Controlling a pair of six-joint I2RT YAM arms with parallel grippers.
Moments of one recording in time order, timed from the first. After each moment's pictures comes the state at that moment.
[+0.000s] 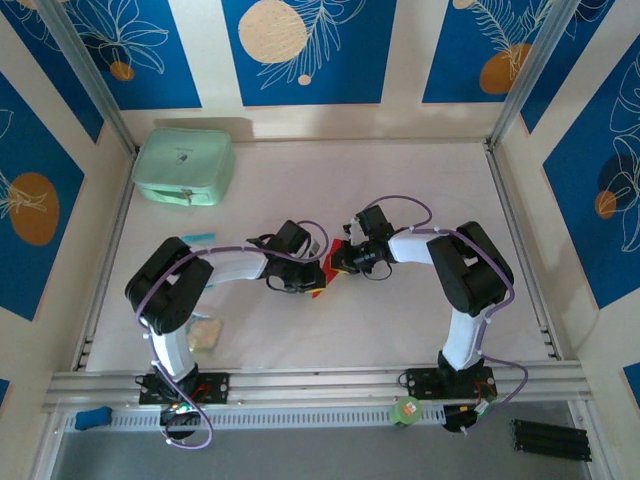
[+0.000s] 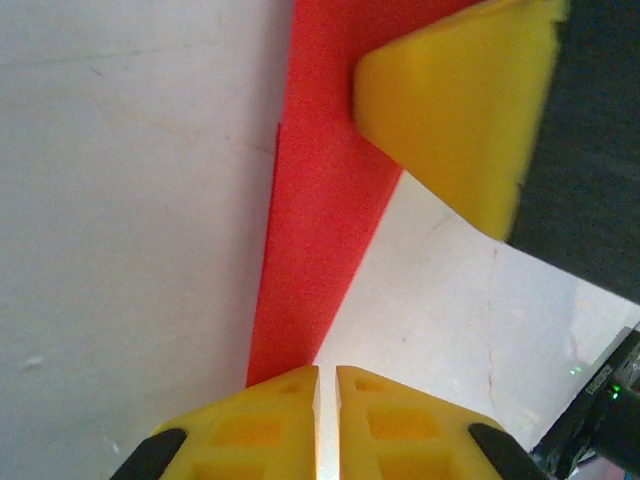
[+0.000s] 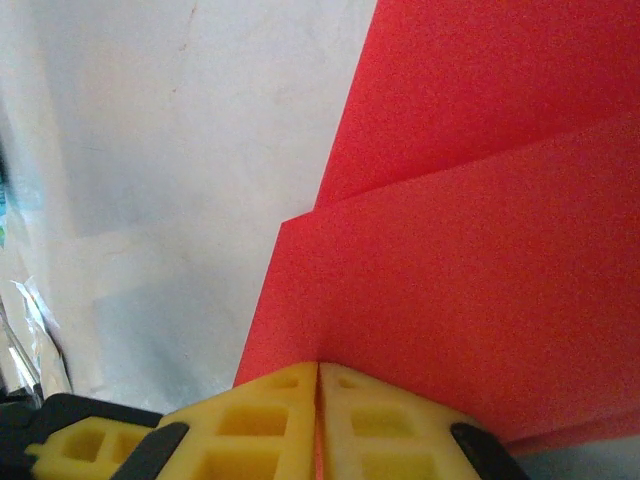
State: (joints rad) left arm -0.72 1.80 0.97 -0.24 0.49 -0.75; right arm 0.47 1.85 0.91 -0.14 -0.57 0.61
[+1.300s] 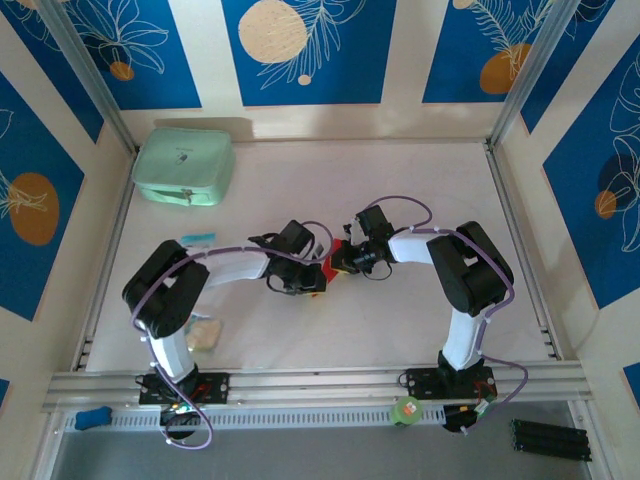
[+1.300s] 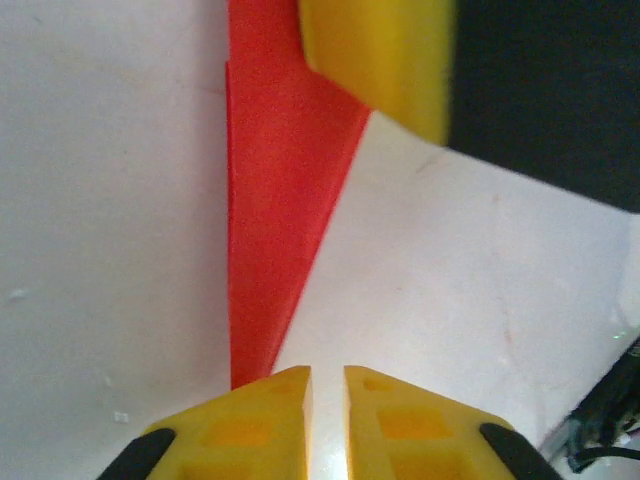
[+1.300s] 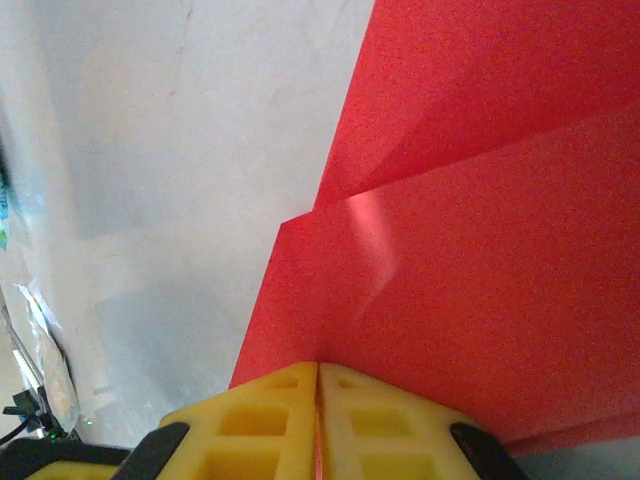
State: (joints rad) left arm -0.75 1.76 1.01 -0.36 0.45 -0.65; right arm 0.47 1.85 0.91 -0.13 -0.57 0.62
